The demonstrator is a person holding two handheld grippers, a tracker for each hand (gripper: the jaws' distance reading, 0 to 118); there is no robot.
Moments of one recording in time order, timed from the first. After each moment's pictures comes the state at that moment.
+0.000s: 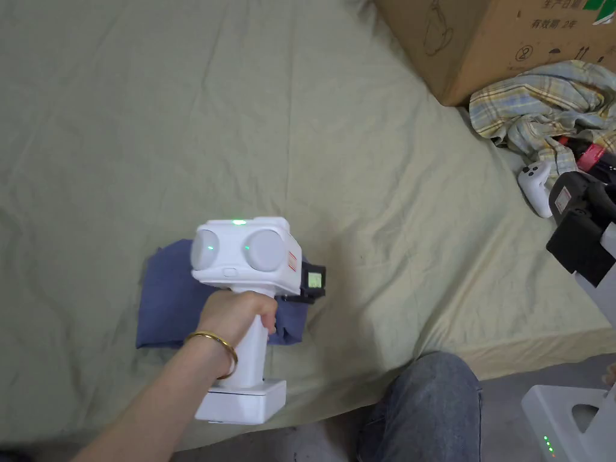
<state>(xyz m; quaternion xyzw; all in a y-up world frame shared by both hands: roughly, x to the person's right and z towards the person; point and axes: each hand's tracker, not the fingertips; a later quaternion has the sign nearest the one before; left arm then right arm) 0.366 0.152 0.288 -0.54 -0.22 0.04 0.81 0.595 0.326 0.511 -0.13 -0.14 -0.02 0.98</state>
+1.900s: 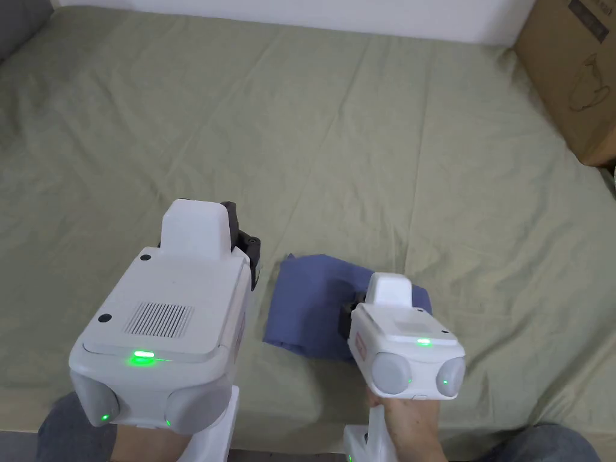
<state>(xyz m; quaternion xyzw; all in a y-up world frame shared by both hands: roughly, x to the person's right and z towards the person) 0.177 0.248 0.406 -0.15 -0.02 0.00 0.99 0.375 0.102 0.352 -0.37 0.04 -0.02 0.93</state>
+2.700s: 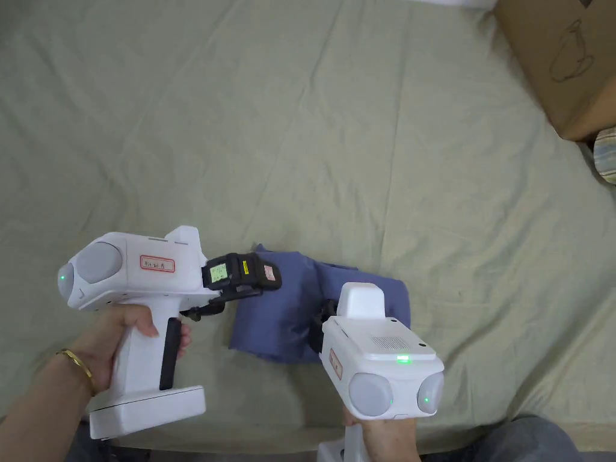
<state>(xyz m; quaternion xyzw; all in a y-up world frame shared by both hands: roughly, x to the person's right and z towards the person) 0.132 0.089 0.248 -0.54 -0.27 0.32 0.73 0.386 0.098 0.351 -0.38 0.06 -0.04 0.92</state>
